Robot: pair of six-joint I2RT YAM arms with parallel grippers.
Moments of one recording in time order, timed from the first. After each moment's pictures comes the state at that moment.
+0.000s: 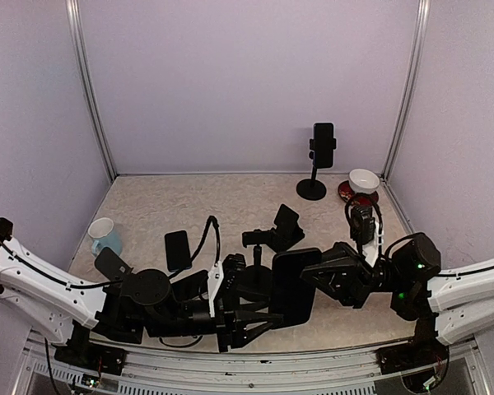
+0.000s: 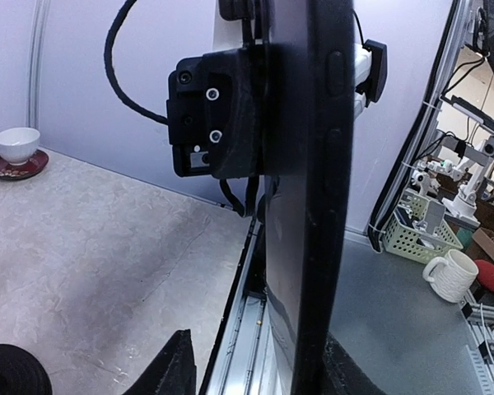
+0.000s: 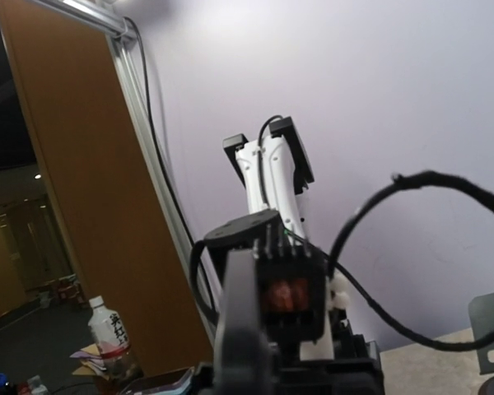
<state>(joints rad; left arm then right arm) -1.51 1.37 0.64 0.71 -0.10 -0.26 1.13 1.06 0.36 1.17 -0.54 0.57</state>
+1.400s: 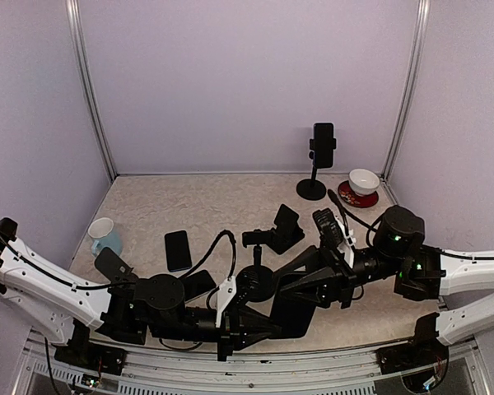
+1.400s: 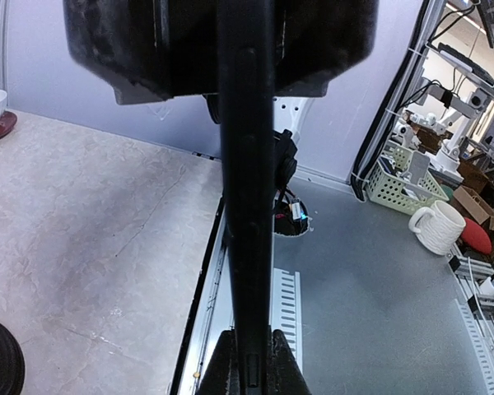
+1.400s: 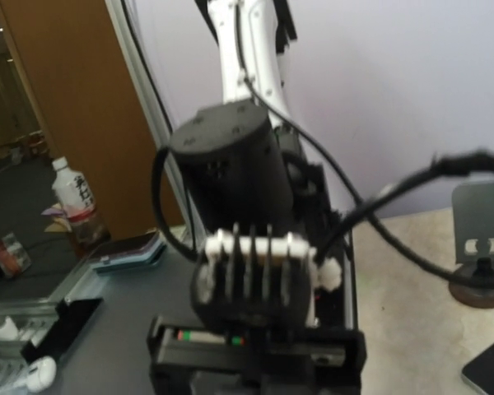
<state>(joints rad) -1.50 1.40 0.64 0.62 0.02 -0.27 1.14 1.02 0.61 0.48 -0.64 0.28</state>
